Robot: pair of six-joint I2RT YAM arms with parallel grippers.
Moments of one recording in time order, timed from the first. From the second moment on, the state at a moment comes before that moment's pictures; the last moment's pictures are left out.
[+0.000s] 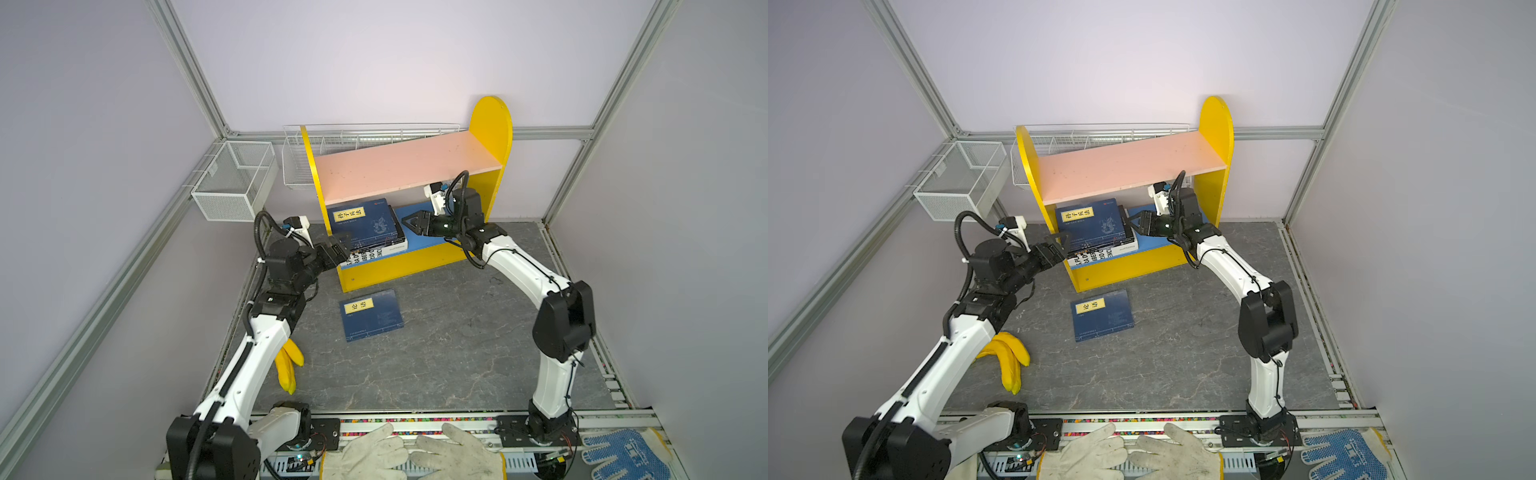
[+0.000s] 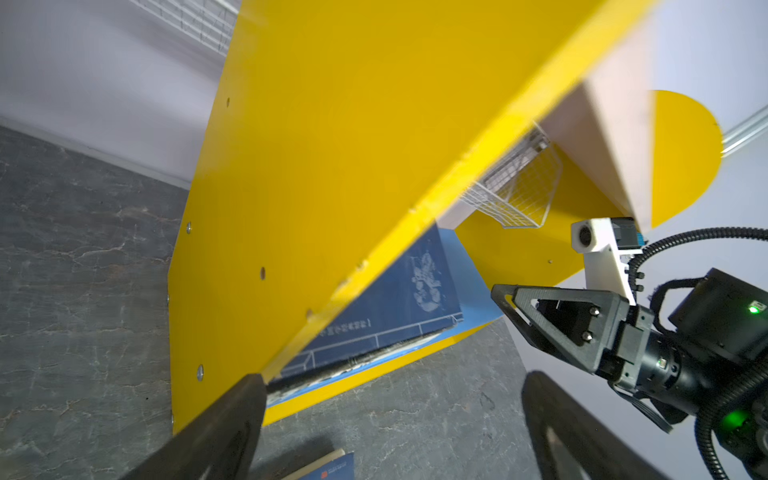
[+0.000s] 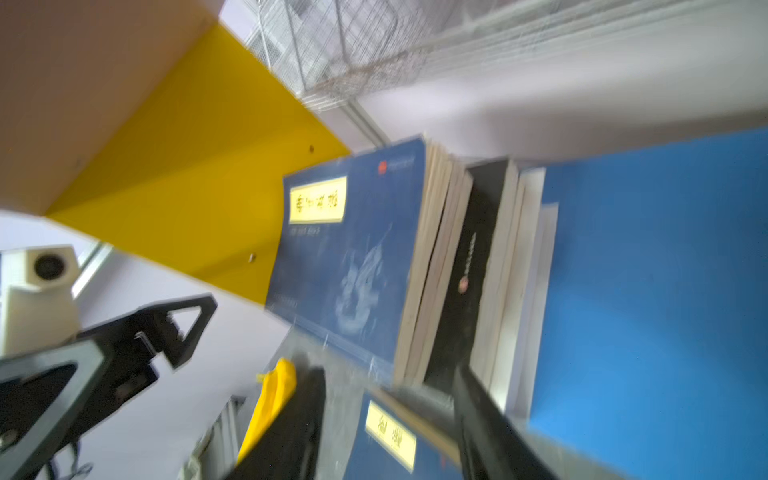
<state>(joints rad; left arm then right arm) -0.19 1.09 0.93 -0.02 0.28 -0.60 0.46 1.89 1.70 -0.18 -0.56 0.50</state>
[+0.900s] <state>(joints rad) -0.23 0.86 0.32 -0.18 0.18 -0.84 0.70 1.89 1.04 0.01 -0.33 0.62</state>
